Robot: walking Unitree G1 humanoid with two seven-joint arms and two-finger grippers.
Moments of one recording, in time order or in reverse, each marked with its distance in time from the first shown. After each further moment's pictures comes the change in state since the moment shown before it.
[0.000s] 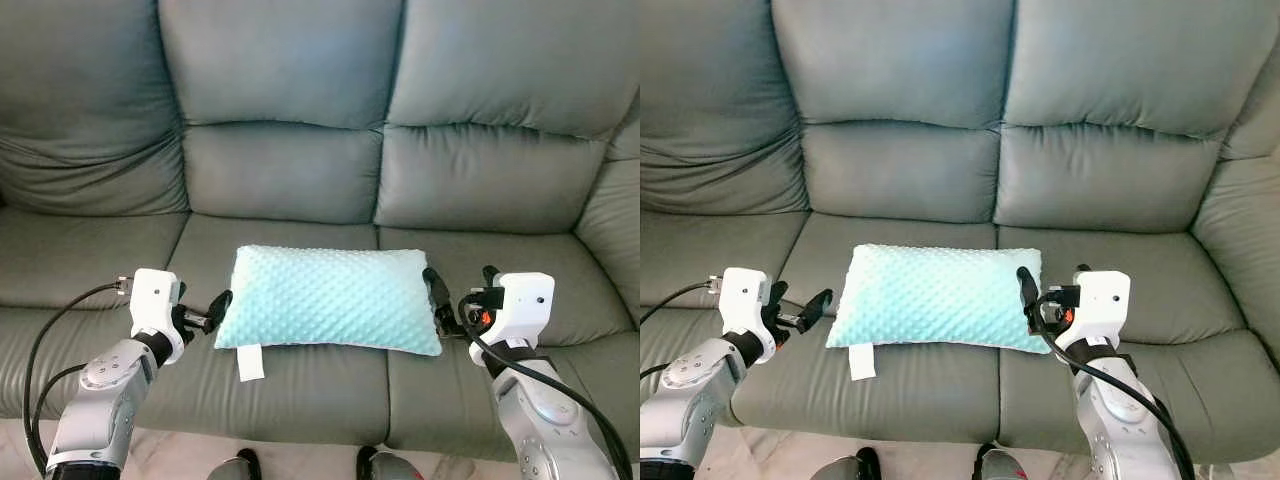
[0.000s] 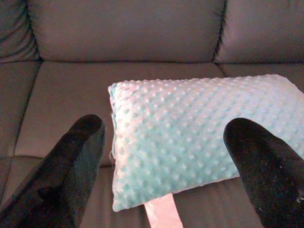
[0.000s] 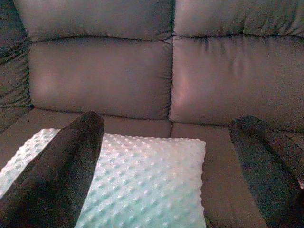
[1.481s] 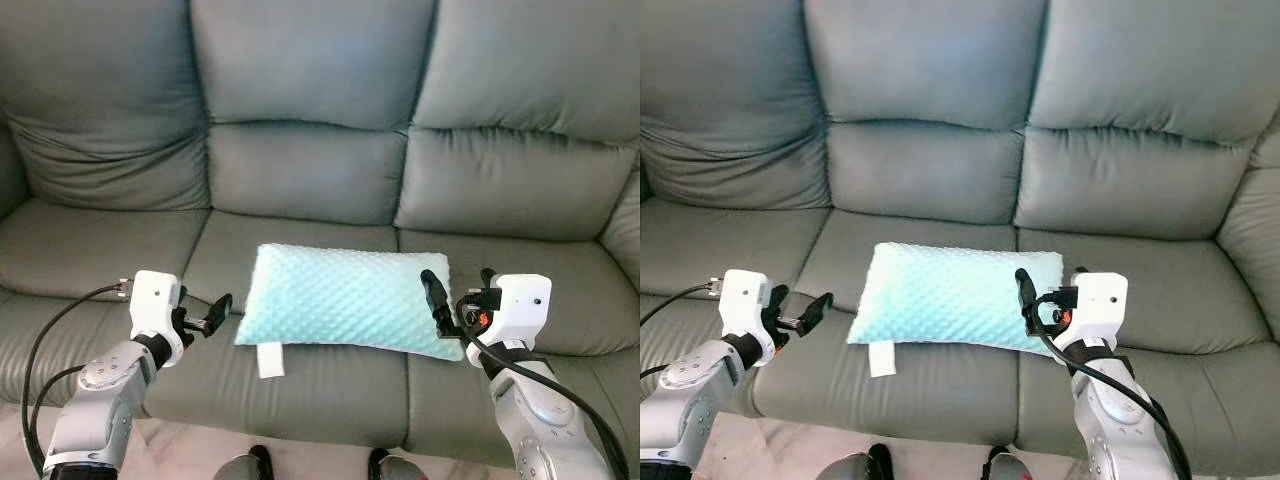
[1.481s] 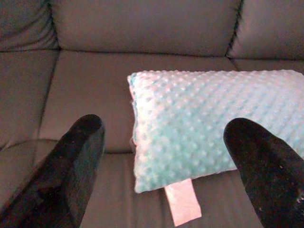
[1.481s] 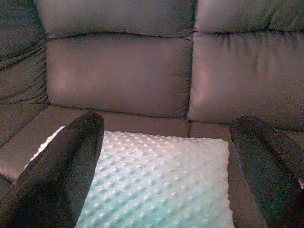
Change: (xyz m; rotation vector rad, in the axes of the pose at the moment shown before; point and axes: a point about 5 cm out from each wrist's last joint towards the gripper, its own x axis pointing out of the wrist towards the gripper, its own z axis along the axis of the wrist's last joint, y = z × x) left arm -0.001 -0.001 -0.002 -0.009 0.024 -0.016; right arm 0.000 0.002 -0.002 0.010 0.011 -0.008
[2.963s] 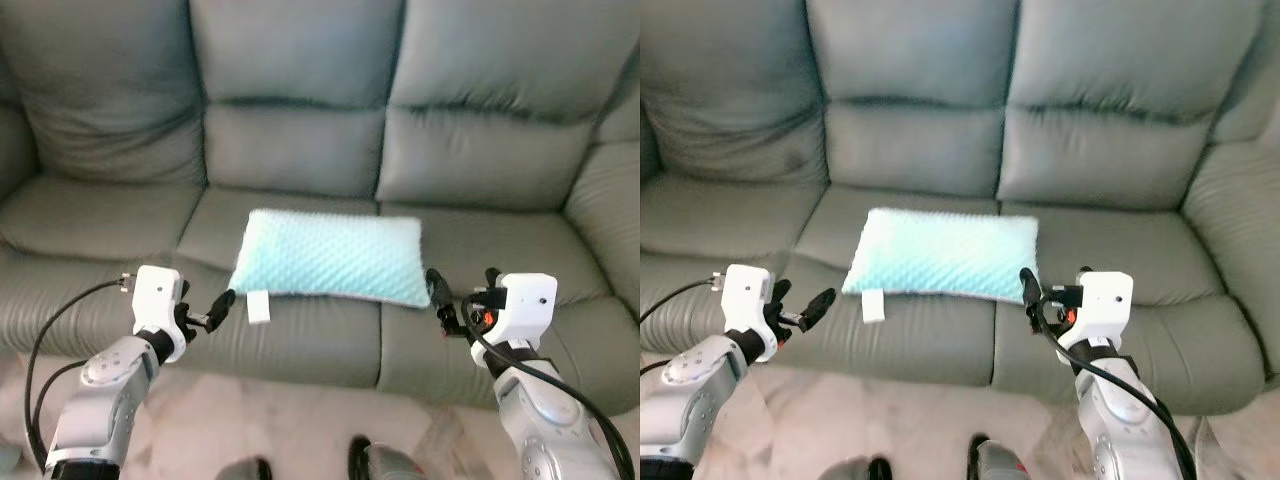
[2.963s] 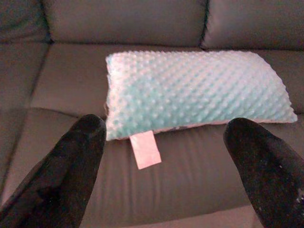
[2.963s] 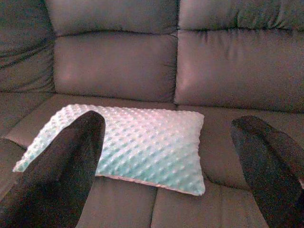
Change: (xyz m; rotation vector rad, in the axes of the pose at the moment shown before) left arm 0.002 0.000 0.007 0.023 -0.024 -0.001; right arm 0.000 -0.004 0.001 0.001 -0.001 -0.012
